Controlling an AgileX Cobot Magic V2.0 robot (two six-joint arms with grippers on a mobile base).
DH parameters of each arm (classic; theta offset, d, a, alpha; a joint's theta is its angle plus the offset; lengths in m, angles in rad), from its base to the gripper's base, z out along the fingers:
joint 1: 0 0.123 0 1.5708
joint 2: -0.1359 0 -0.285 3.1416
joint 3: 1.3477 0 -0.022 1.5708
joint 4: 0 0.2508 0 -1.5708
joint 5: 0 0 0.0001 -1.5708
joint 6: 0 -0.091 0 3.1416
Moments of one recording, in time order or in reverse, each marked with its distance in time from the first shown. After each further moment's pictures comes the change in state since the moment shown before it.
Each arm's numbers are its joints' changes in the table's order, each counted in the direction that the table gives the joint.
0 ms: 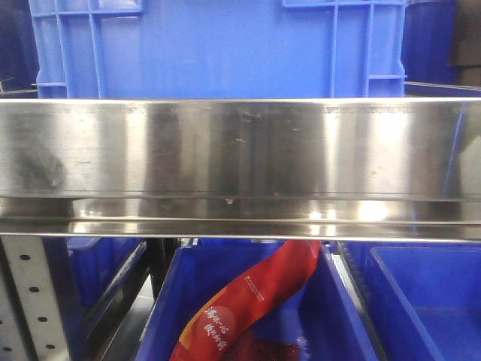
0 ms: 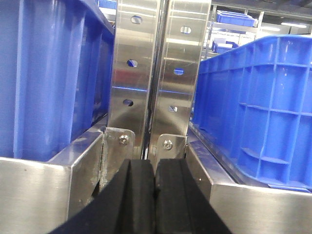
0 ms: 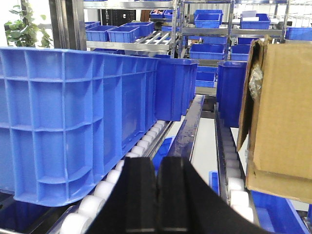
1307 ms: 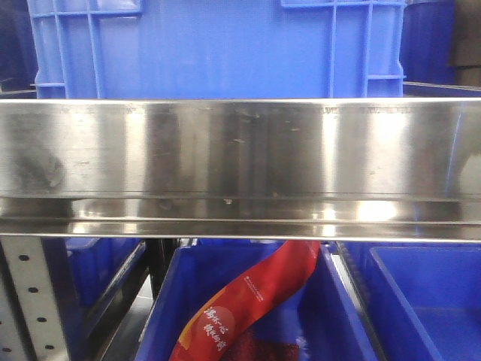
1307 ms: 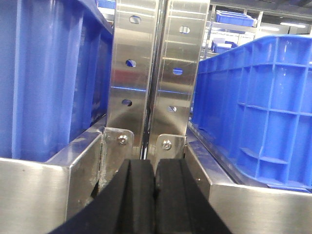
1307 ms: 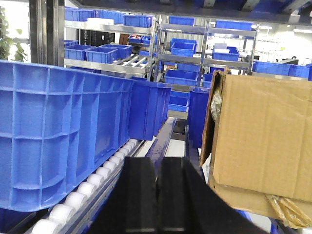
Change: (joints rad) left arm 0.000 0.000 0.000 0.000 0.001 0.000; right arm -0.095 0.210 0.017 -0.174 0.100 -0.096
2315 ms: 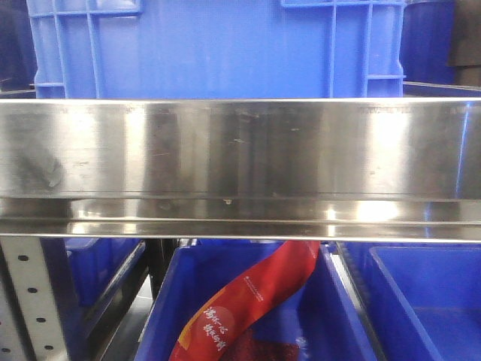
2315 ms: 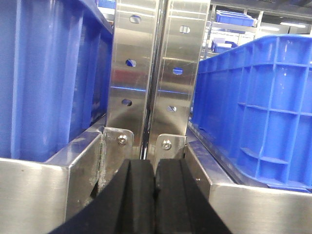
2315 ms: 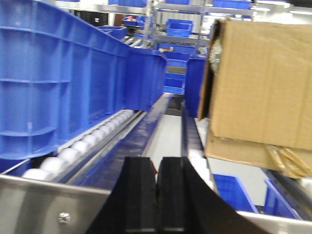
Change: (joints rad) left arm 0.000 0.000 0.000 0.000 0.000 0.000; right arm -0.043 0.100 0.155 -0.080 0.004 -0.096
